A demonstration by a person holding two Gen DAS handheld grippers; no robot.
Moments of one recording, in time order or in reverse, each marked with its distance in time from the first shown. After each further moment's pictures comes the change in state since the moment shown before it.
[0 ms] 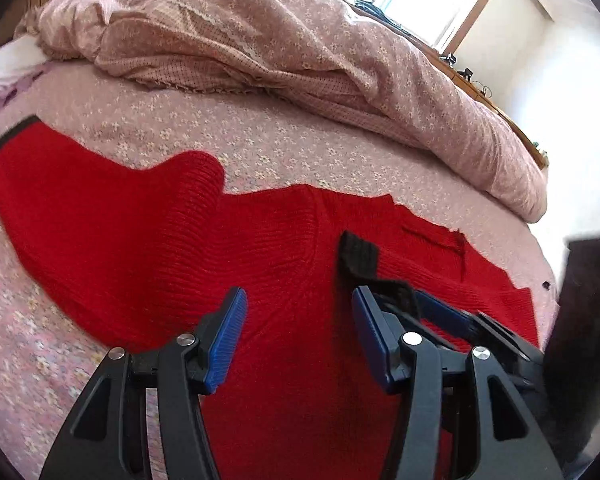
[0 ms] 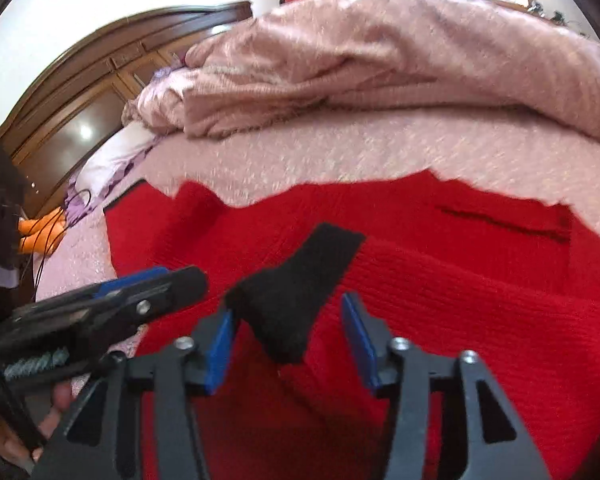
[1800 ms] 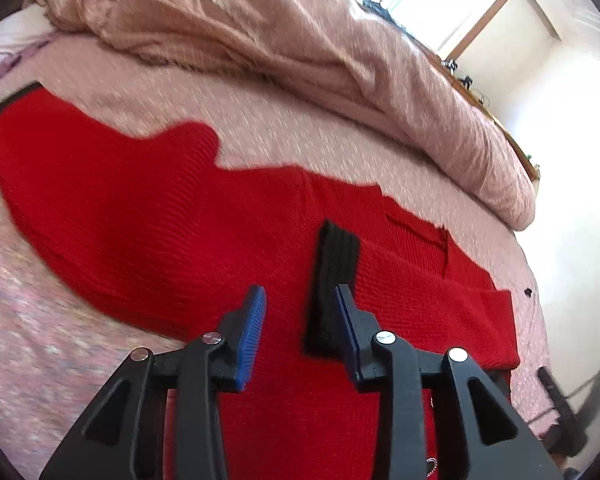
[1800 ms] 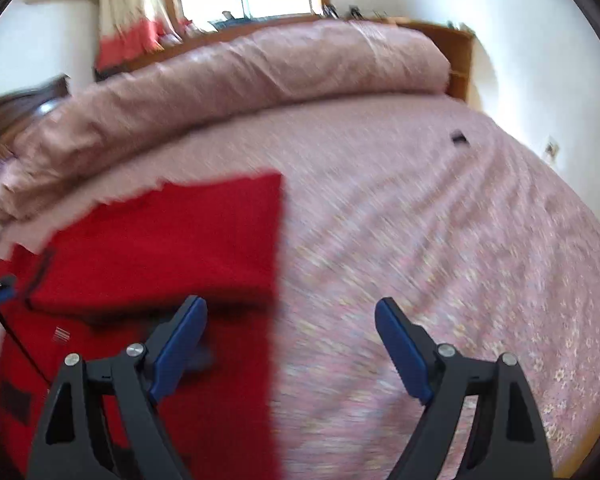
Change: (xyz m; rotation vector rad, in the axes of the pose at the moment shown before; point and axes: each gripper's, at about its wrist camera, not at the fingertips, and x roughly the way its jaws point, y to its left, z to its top) left arm -0.017 0.004 -0.013 -0.073 -0.006 -0.039; right arm -0.232 -0.165 -0.115 0.322 -0.160 -0.565
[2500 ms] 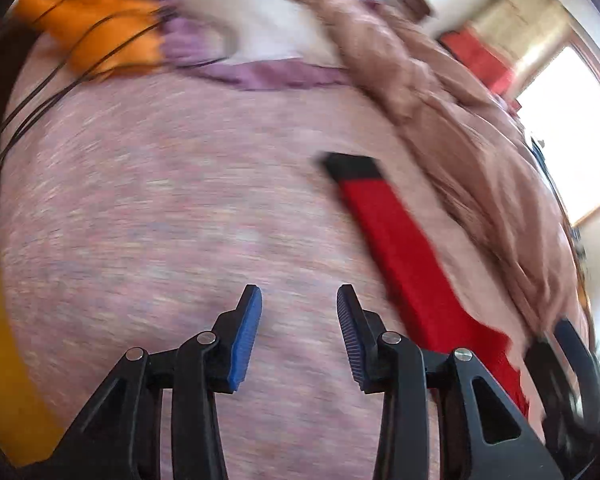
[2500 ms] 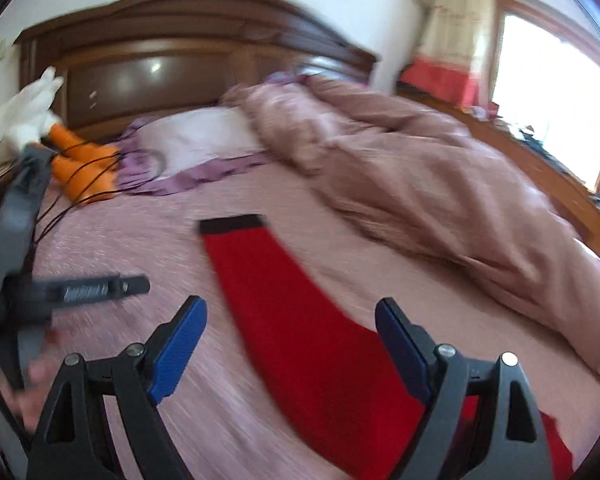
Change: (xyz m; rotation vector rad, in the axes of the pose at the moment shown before) left arm -0.143 0.282 0.009 -0.568 -0.237 0.343; right arm -0.001 0.559 -0.025 -0.831 -0.103 0.559
